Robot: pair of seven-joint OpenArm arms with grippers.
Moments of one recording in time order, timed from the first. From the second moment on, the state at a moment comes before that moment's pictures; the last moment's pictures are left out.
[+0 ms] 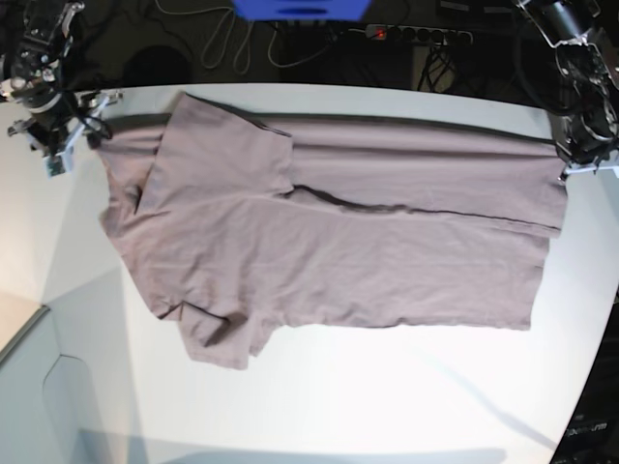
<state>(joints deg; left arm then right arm) 5.1 -12.4 -44.0 71.4 -30.0 -0.3 45.9 -19.6 3.1 38.5 94.6 -10.6 39.6 -29.7</state>
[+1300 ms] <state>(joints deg) 4.7 -10.8 -44.2 71.6 -29.7 0.1 45.4 -29.3 -8.7 23.2 95.4 -10.3 39.6 -28.8</state>
